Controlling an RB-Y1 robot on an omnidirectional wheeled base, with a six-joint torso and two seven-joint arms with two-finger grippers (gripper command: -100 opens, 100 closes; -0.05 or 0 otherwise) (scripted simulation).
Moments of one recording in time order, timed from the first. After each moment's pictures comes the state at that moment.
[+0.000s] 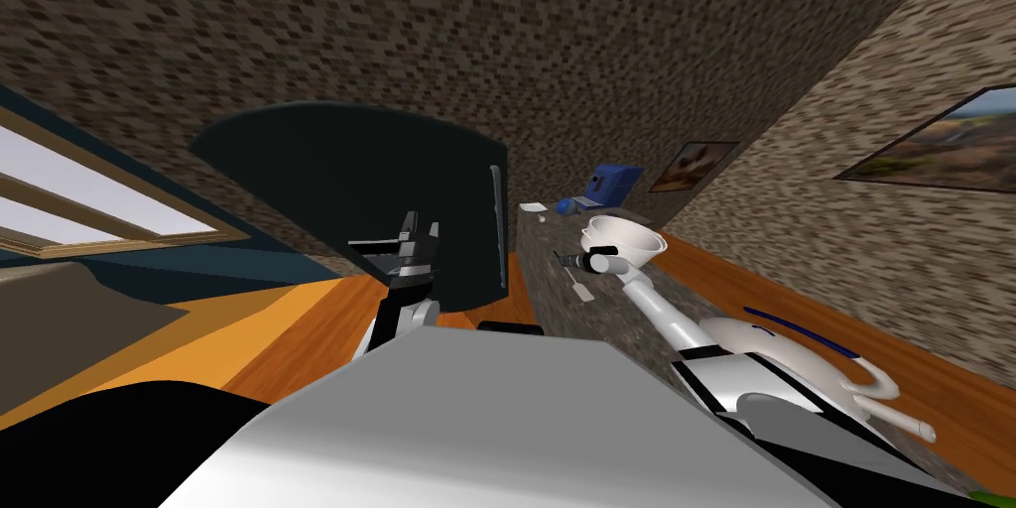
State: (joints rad) left arm 0.52 0.02 0.00 -2.35 0.05 -0.37 0.03; right arm -0.24 -0.72 0.21 -1.41 -1.01 0.86 -1.37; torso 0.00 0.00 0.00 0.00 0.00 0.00
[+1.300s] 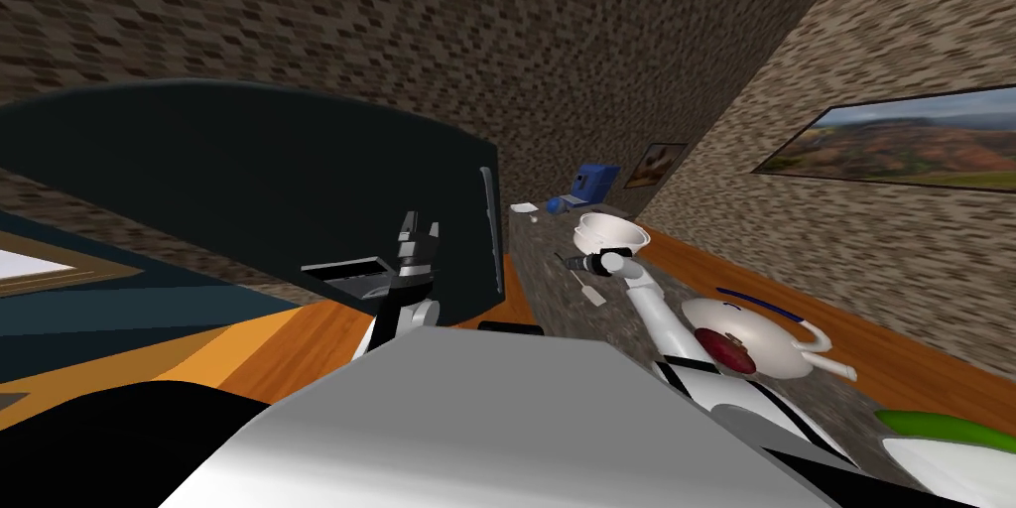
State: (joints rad) left arm 0.52 0.02 0.00 -2.35 0.05 -0.37 0.03; right arm -0.17 -0.55 -0.11 -1.48 -0.97 1.13 -1.07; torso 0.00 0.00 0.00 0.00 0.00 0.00
